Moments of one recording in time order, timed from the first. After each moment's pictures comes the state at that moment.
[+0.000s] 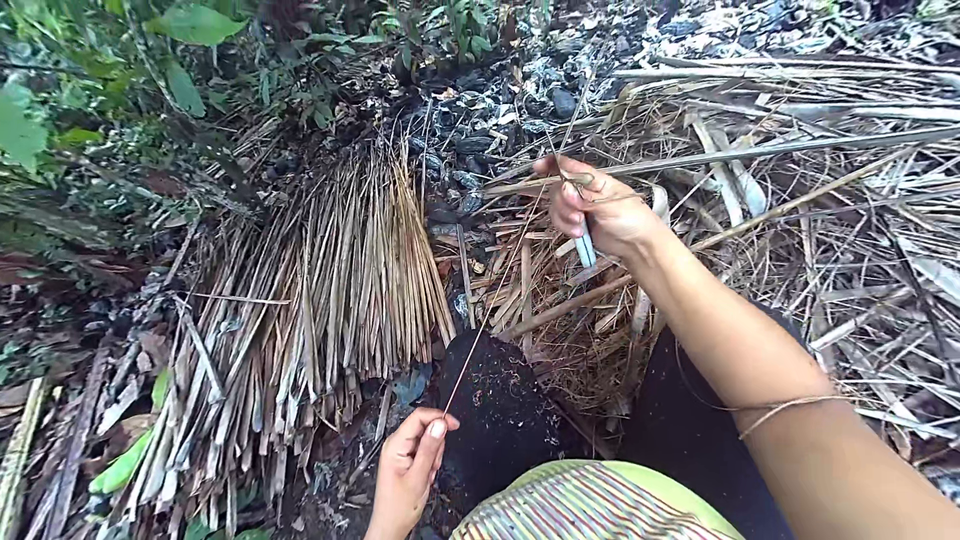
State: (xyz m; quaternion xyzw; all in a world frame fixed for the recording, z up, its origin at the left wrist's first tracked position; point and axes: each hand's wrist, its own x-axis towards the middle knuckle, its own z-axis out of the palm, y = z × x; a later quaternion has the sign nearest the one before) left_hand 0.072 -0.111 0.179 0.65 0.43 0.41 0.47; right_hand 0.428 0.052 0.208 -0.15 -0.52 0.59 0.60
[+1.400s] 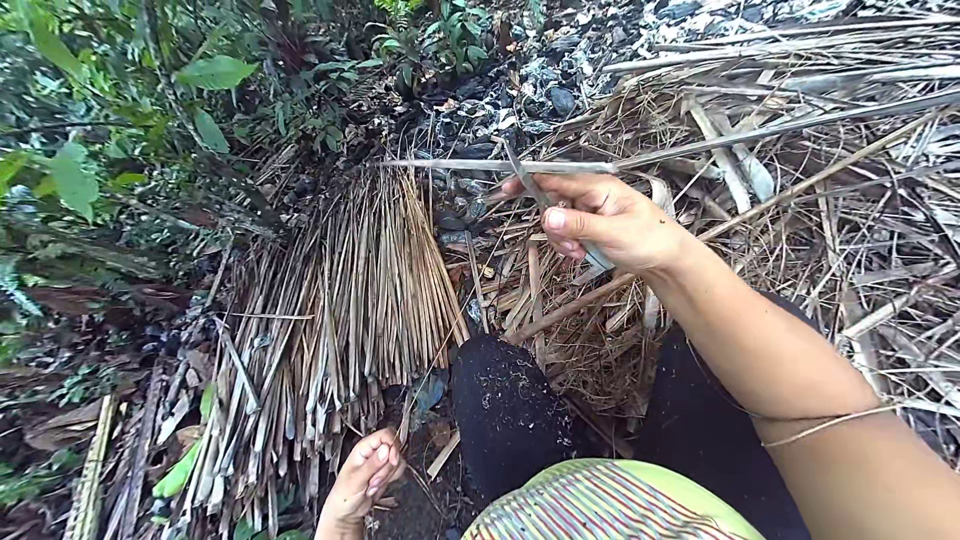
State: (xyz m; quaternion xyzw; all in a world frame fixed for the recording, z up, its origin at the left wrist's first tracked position) left_hand -0.048 -0.077 0.160 0.52 0.31 0.31 0.73; right_hand 0.426 0.009 0.247 -0.16 -0.63 0.49 0.59
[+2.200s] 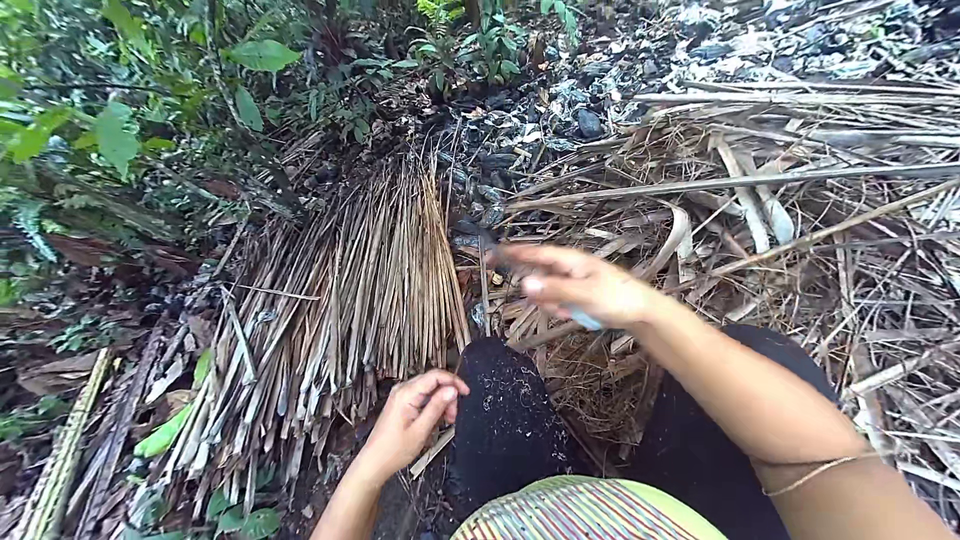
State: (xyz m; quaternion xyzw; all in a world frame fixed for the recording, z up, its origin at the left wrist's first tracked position) left_hand 0.064 -0.057 0.207 0.81 0.39 0.26 0.36; right_hand 0.386 -0.008 0.238 -0.21 -0.61 0.61 0.46
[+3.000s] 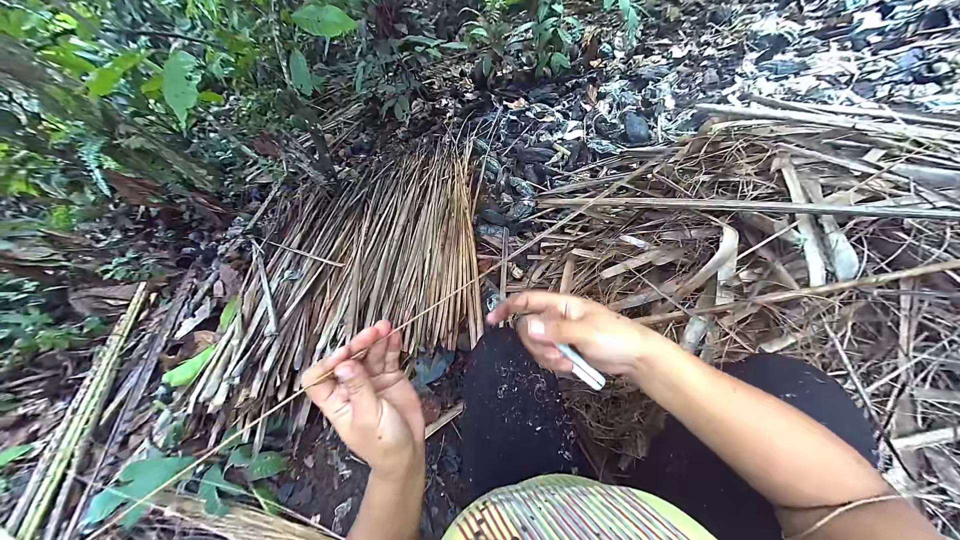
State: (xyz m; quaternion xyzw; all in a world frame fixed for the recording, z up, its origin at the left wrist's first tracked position) left_hand 0.109 -0.073 0.232 0.48 0.27 0.80 0.24; right_hand 0.339 -0.014 0.213 -0.09 -0.52 0.78 0.35
